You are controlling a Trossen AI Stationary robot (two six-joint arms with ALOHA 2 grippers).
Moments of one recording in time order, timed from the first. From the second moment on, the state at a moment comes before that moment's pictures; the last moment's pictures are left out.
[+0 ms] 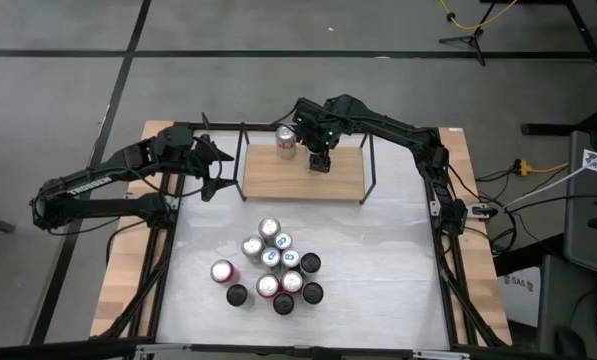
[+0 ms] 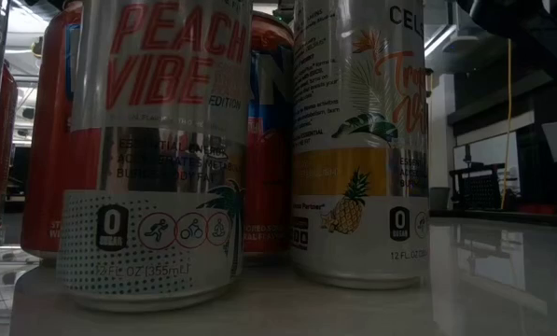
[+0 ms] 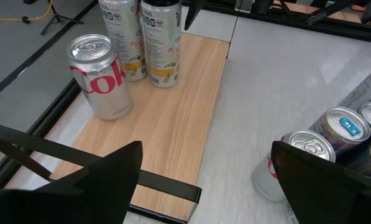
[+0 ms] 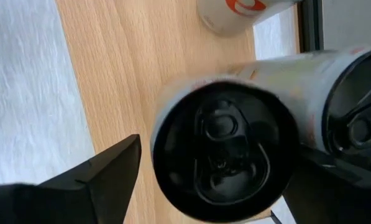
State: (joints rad) left arm 0.44 0.75 0.80 -0.62 0.17 0.03; right arm -0.37 2.13 2.20 -1.38 0.03 -0.24
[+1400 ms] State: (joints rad) left arm 0.44 0.75 0.80 -0.62 0.17 0.03; right arm 0.04 1.88 2.20 -1.51 0.01 -0.03
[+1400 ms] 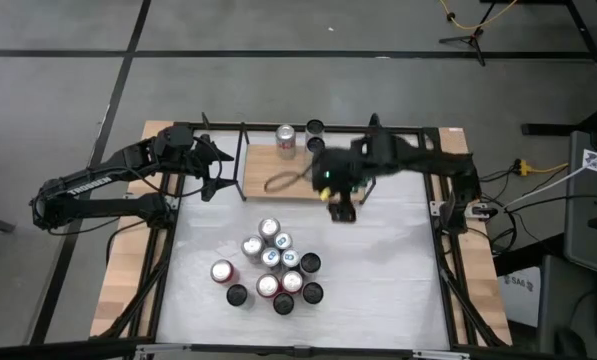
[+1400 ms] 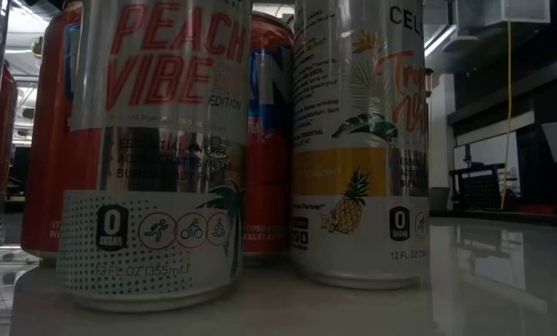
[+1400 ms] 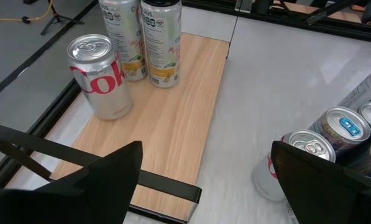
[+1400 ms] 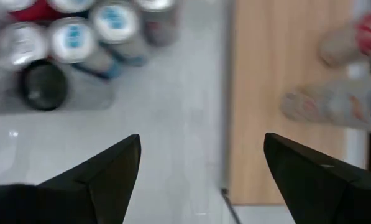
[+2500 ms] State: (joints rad) left arm 0.44 0.75 0.80 -0.62 0.17 0.03; right arm 0.47 1.95 2.18 -1.14 0.01 -0.03
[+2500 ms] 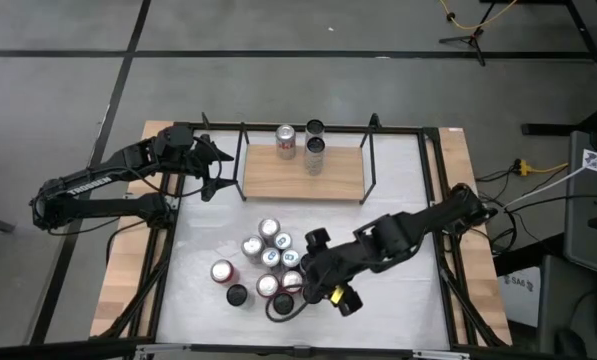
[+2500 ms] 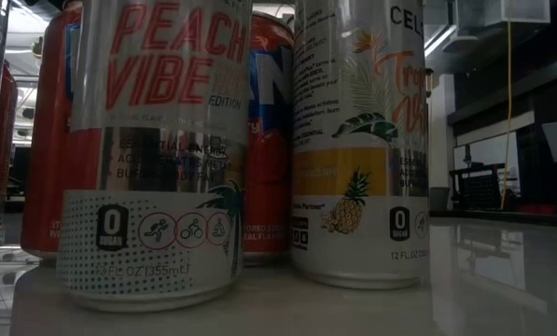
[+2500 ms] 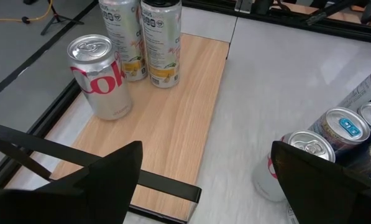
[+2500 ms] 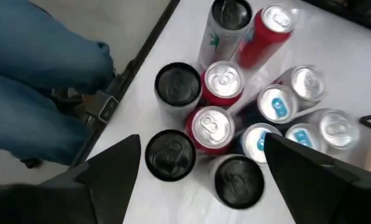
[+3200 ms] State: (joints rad) left arm 0.44 0.75 0.80 -0.62 0.17 0.03; right arm 0.47 2.13 2.18 -1.17 -0.14 -0.14
